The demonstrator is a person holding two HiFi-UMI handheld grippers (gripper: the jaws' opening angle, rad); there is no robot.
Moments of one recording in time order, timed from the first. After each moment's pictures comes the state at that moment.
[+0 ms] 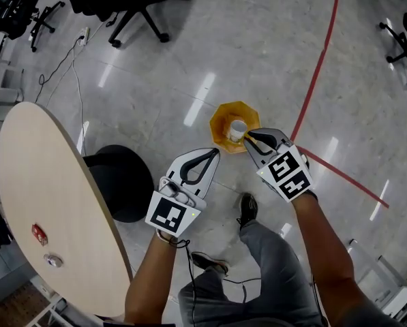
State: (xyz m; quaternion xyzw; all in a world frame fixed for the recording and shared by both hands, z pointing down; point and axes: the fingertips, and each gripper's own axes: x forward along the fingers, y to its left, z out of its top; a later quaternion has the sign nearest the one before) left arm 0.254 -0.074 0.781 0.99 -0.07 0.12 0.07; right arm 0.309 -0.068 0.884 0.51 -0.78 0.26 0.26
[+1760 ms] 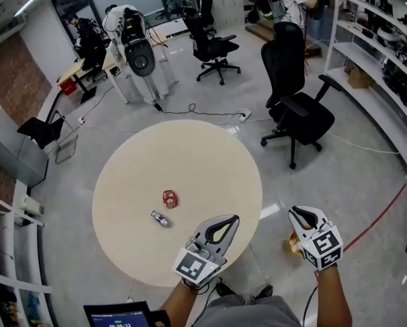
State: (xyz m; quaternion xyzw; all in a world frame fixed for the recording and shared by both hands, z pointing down) left arm -0.150 -0.033 0.281 0.92 -0.40 -0.05 -0.04; right arm -0.013 -0.079 0.355 0.37 -0.91 0.03 0.21
